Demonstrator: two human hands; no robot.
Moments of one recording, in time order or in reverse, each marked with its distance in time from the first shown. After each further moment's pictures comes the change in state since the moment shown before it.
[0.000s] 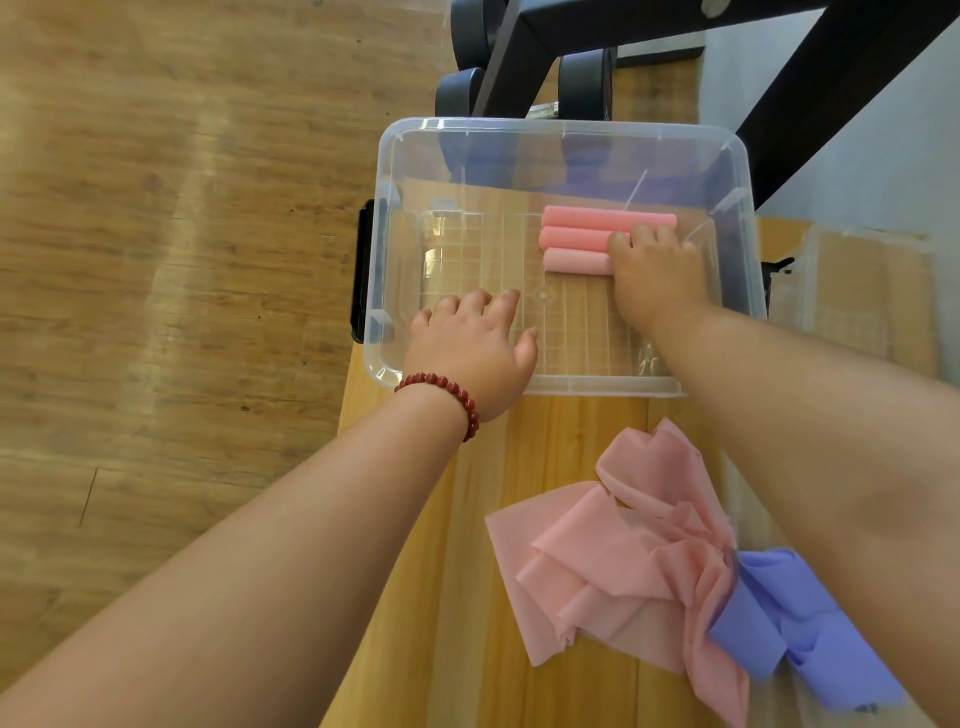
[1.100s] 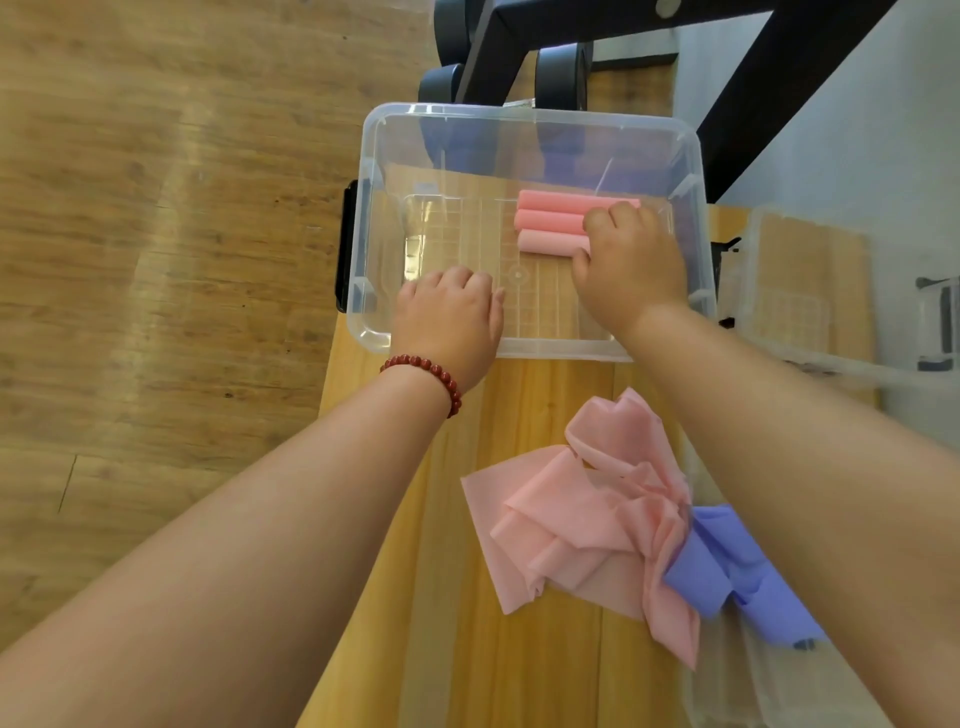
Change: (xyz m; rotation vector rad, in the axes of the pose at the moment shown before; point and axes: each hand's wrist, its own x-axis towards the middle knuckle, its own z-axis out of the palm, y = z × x) left_hand -0.021 0.010 0.002 -0.006 0.244 0.039; right_hand -0.058 -0.014 -0.047 0.324 0.229 0.036
